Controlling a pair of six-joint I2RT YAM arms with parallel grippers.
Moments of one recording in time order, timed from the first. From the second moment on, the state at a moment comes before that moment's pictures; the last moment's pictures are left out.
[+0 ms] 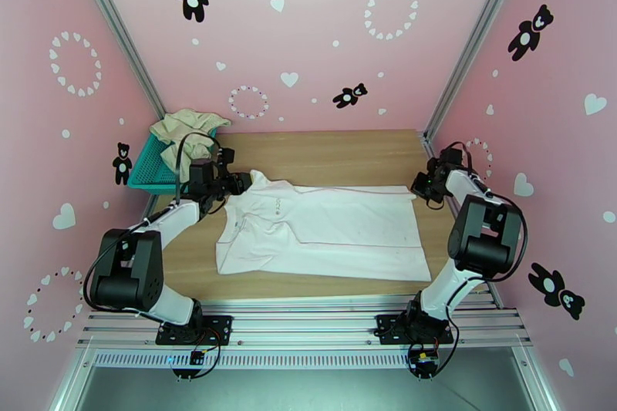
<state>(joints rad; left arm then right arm) -0.07 1.53 0.77 0.16 0.56 -0.37 -0.32 1.80 1.21 -0.60 -0.26 0.22</state>
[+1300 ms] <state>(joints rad) -0.54 2.10 1.56 -0.56 -0.09 -0.43 -0.27 1.73 1.11 -0.56 -0.19 0.27</state>
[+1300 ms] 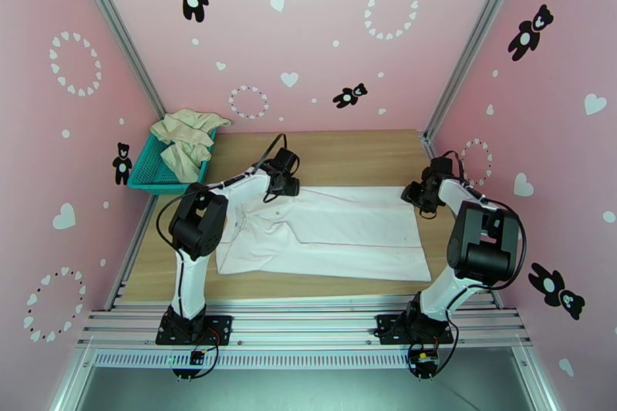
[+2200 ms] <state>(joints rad) -0.65 1.72 1.13 -0.48 -0.22 -0.67 -0.26 1.67 1.09 -0.60 -0.12 0.30</state>
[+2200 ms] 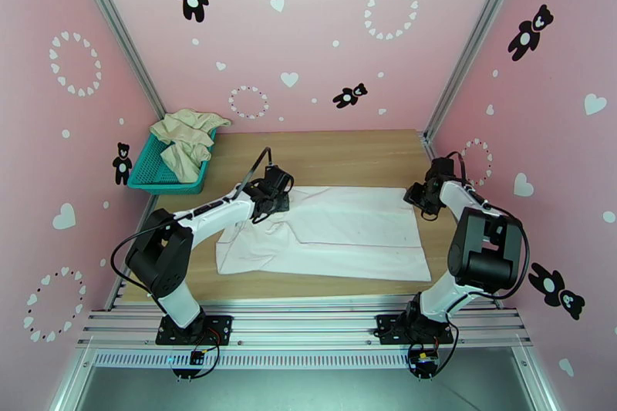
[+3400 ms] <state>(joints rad) -0.40 1.84 1.06 -0.34 -0.18 -0.80 -0.14 1.82 1.12 -0.64 -0.14 0.36</state>
